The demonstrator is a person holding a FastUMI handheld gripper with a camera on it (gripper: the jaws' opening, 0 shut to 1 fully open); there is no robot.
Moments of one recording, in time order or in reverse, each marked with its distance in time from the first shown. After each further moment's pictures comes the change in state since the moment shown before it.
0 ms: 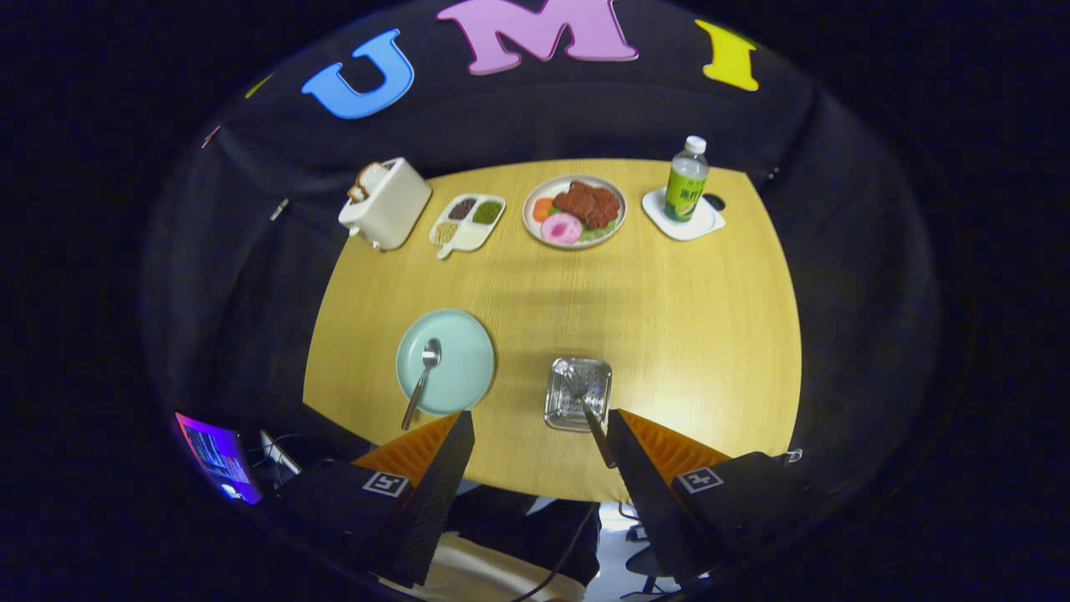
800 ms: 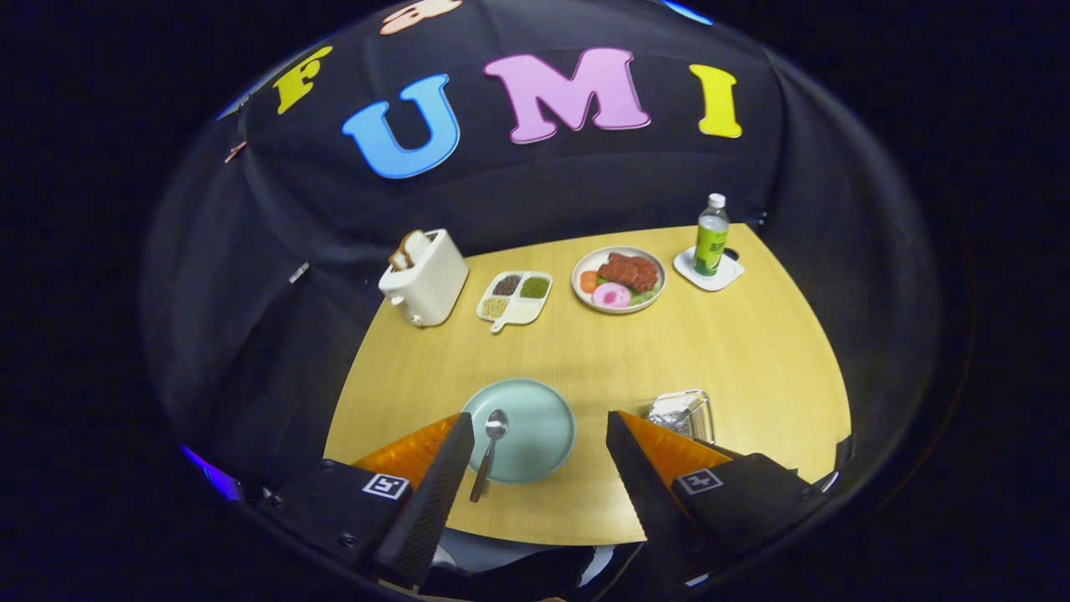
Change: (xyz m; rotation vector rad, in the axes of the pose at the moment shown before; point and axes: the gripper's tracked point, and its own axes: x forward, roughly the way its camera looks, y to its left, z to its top) arm 0.054 0.149 -0.028 0.052 -0.236 0.046
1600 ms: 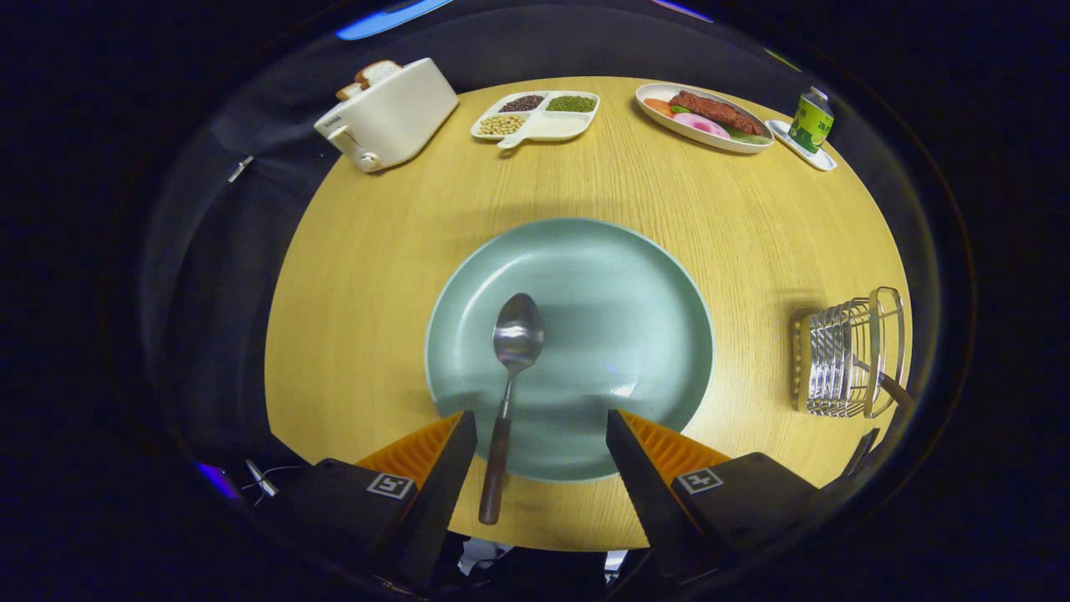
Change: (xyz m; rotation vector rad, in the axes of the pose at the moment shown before) arm 0.174 0.032 -0.151 -0.005 0.443 -0.107
